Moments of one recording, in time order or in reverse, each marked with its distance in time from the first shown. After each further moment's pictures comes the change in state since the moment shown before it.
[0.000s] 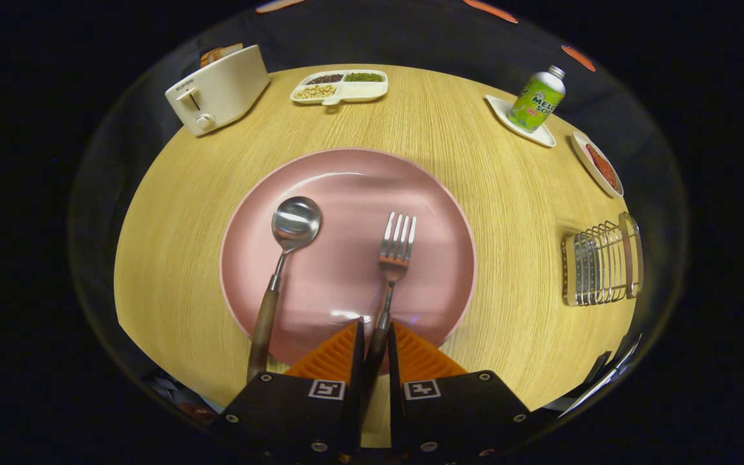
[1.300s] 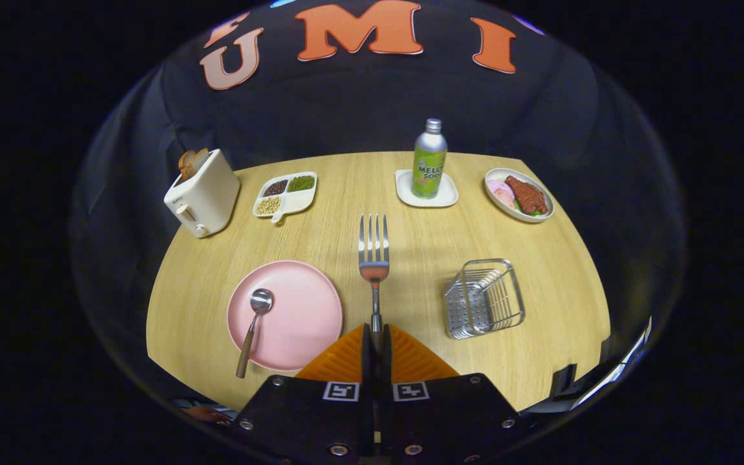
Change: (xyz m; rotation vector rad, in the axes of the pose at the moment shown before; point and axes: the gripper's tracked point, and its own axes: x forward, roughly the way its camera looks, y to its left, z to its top) arm -0.130 -0.152 0.052 0.174 -0.341 -0.014
